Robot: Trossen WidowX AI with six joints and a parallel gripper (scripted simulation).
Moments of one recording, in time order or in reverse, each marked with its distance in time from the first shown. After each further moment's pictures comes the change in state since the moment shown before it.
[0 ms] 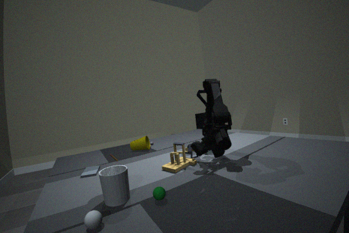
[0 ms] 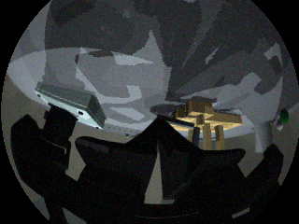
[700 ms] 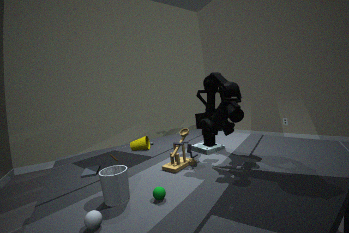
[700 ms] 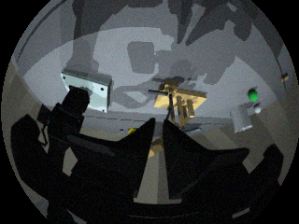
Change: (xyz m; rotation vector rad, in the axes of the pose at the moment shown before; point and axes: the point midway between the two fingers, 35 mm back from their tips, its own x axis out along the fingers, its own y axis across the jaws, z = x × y) arm -0.107 -0.006 -0.027 -0.021 -0.091 -0.102
